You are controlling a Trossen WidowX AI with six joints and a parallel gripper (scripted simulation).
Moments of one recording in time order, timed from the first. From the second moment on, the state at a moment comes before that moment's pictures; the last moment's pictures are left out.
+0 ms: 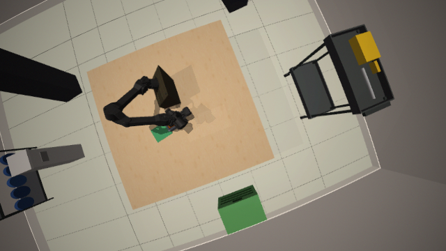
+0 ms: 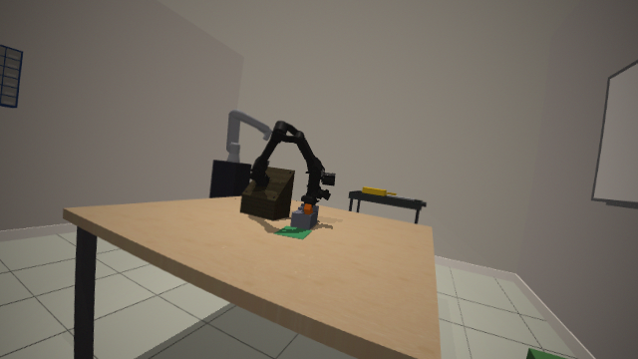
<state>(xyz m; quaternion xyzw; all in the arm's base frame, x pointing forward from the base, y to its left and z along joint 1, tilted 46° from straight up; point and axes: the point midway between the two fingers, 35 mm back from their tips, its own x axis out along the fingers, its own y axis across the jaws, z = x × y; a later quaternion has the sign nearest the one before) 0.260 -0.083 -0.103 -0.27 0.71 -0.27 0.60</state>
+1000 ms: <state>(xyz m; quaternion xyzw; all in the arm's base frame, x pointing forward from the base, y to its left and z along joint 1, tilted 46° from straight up) 0.257 -0.080 -0.105 -0.27 0.71 -0.27 0.59</state>
